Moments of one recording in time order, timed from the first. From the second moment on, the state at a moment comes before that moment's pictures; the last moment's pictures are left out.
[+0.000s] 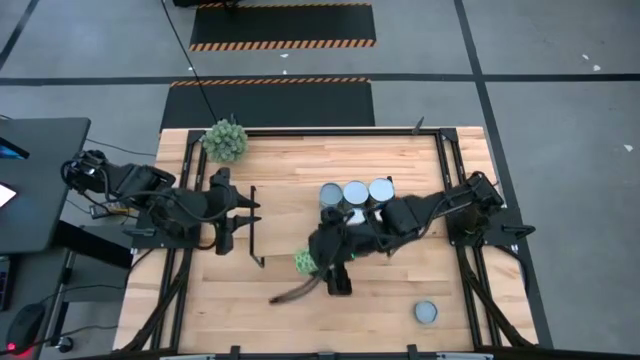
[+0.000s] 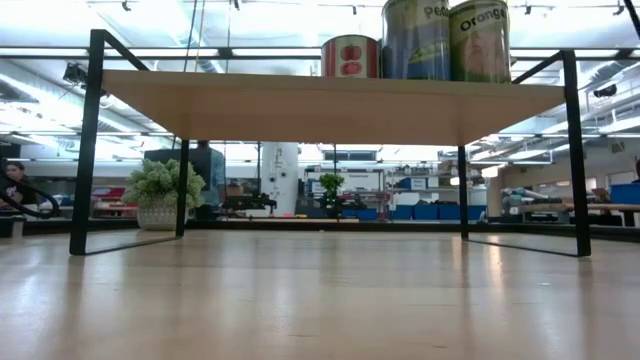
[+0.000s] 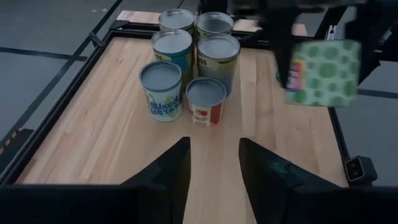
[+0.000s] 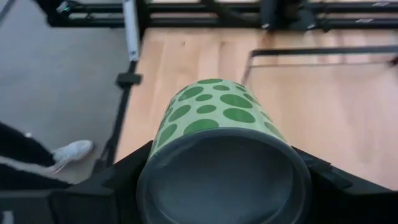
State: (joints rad) left arm -0.44 1.10 1.41 -0.93 -0.50 -0.36; right arm 0.38 1.93 2.13 -0.99 0.16 0.27
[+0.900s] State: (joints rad) left arm -0.44 1.04 1.41 -0.87 -0.69 -0.28; right arm 0.02 1.94 2.22 -0.93 0.11 -0.08
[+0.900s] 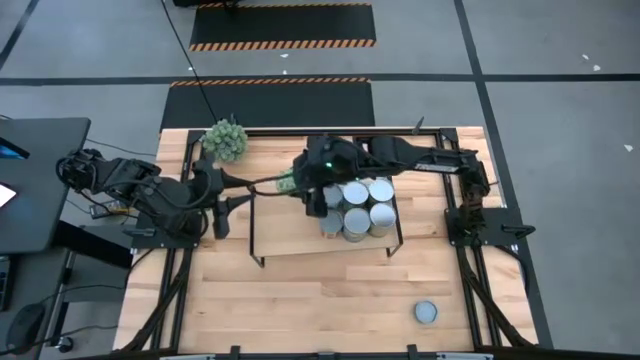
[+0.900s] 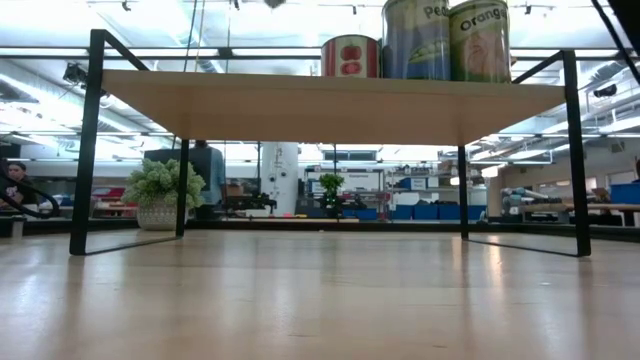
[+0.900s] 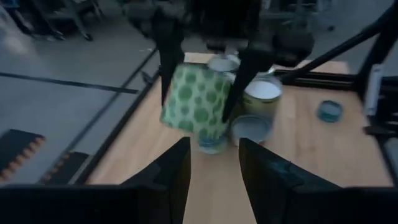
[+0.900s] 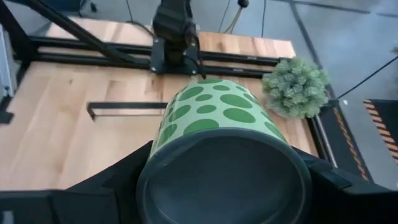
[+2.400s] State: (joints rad) left arm -0.44 1.04 1.41 -1.06 -0.83 -0.28; right arm -0.06 2.11 2.22 -1.18 -0.04 -0.13
